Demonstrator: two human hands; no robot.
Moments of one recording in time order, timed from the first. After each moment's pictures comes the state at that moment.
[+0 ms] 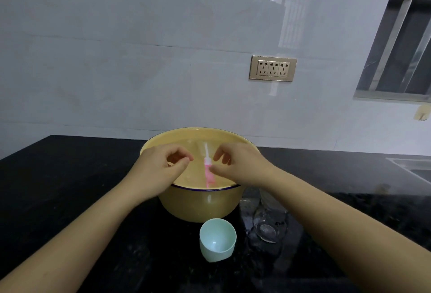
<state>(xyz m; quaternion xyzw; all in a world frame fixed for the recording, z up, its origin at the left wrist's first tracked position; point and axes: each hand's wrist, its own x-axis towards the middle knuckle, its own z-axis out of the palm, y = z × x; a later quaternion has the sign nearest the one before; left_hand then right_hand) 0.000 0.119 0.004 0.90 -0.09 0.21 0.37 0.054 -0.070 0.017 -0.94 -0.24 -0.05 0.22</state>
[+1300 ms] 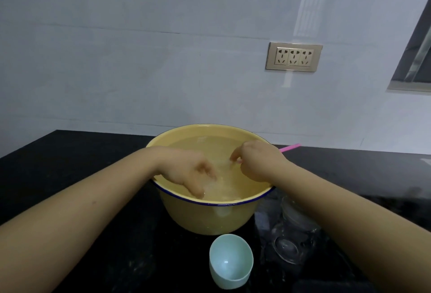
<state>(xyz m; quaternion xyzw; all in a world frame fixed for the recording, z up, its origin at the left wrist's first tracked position) 0.075 0.115 0.022 0.96 -0.19 -0.20 0.10 0.120 -0.065 0.001 -0.97 -0.24 -0.06 -0.01</state>
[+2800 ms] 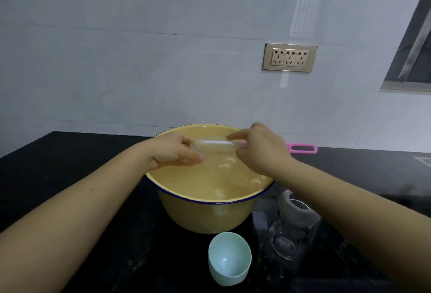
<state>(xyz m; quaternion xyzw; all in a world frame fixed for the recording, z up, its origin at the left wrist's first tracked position) 0.101 0.143 0.006 0.82 -0.02 -0.12 0.56 0.098 -0.066 0.022 -0.96 -0.18 -0.15 0.16</state>
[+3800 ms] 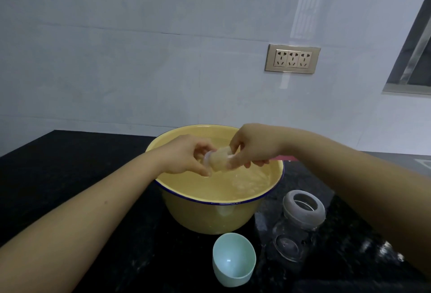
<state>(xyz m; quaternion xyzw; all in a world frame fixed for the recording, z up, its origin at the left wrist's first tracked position) 0.095 0.134 0.000 0.91 -0.19 -0.02 0.36 0.101 -0.062 0.061 -0.94 -0.31 0.11 0.10</state>
